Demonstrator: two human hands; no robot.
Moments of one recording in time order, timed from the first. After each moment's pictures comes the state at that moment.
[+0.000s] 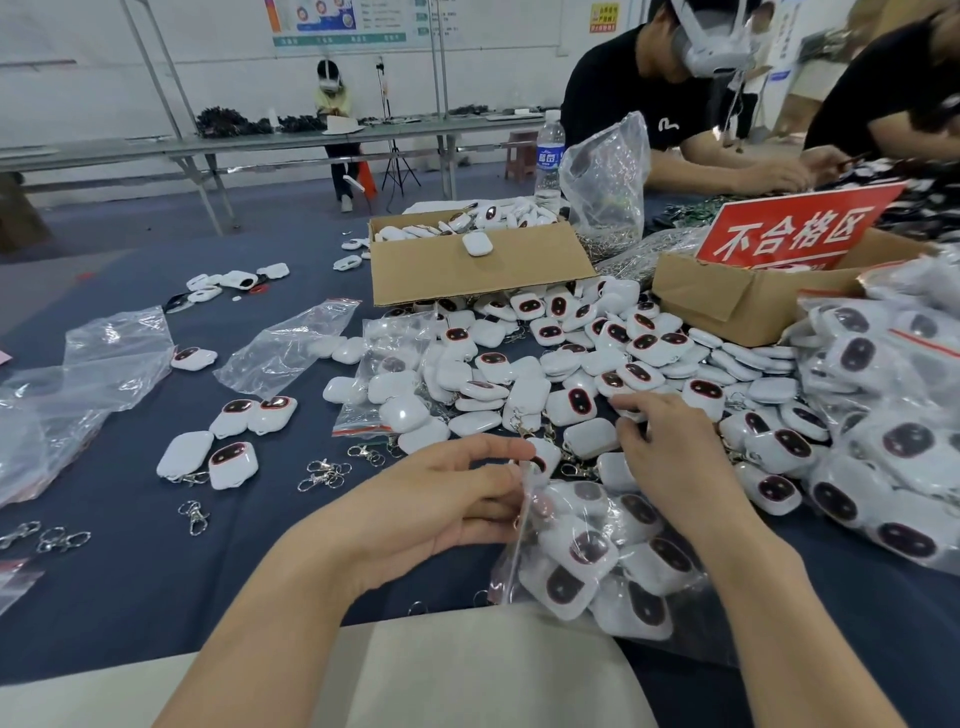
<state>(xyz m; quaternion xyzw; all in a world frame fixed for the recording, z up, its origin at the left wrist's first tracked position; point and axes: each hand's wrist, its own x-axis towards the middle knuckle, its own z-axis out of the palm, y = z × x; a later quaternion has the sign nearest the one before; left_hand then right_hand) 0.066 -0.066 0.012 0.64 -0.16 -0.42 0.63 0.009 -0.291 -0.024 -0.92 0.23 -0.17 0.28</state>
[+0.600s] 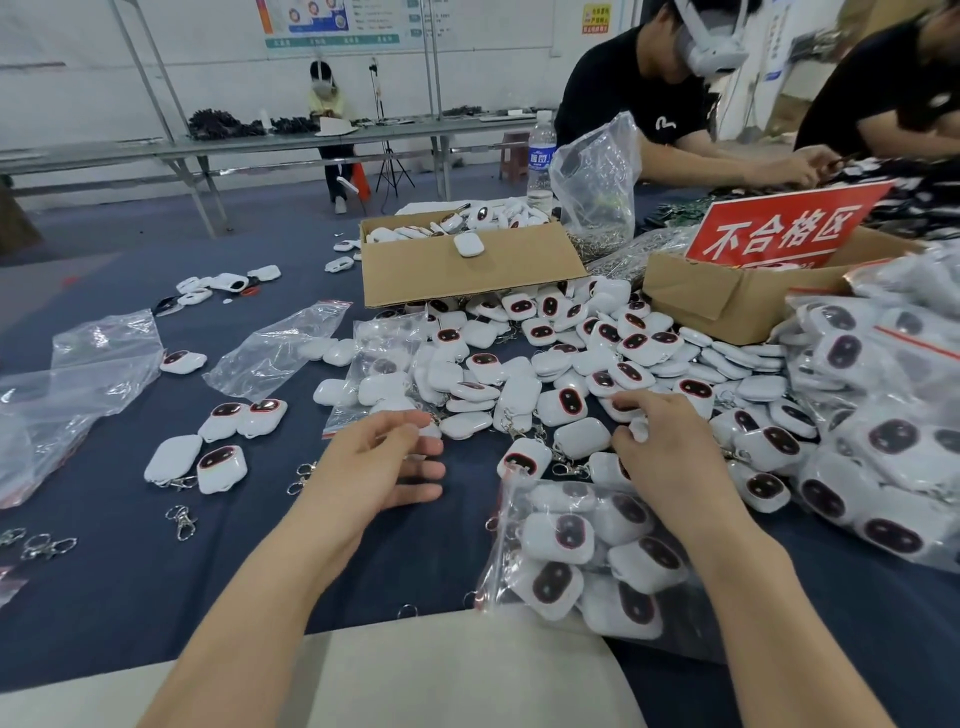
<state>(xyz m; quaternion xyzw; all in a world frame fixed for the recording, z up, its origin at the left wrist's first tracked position) 0.096 -0.051 -0.009 0.71 -0.04 -0.17 0.69 0.006 -0.292 -0.025 -0.88 0.27 -0.18 0.34</state>
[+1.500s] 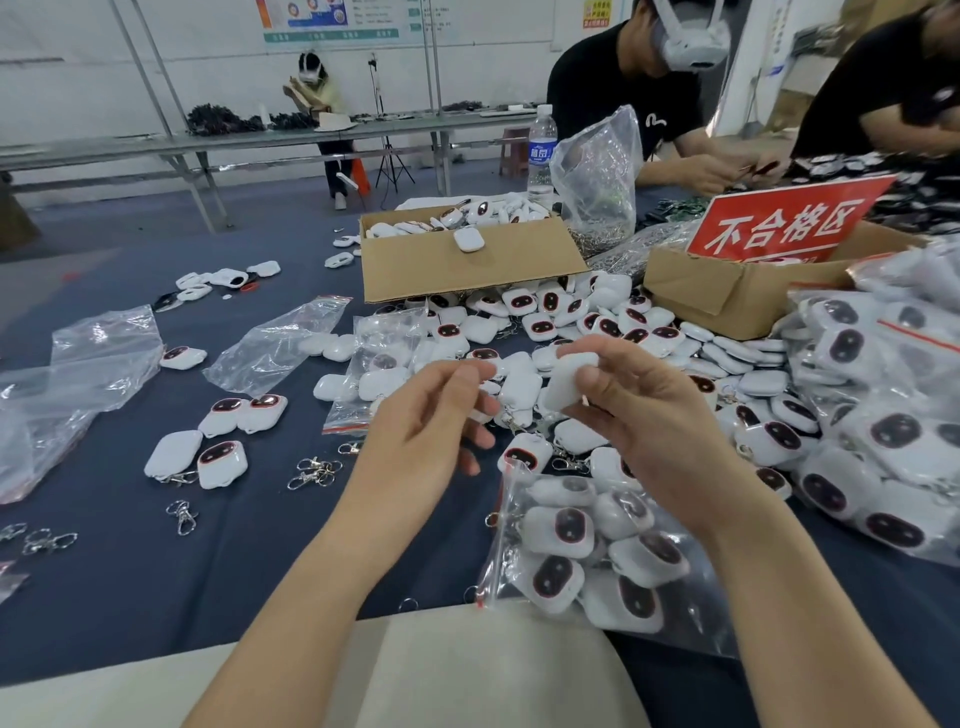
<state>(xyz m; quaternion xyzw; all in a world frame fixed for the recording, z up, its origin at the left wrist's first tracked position) 0.064 -0.082 0.016 0.69 -0.22 -0.08 0.68 0.007 -0.277 0.007 -0.59 0.01 -0.17 0.79</state>
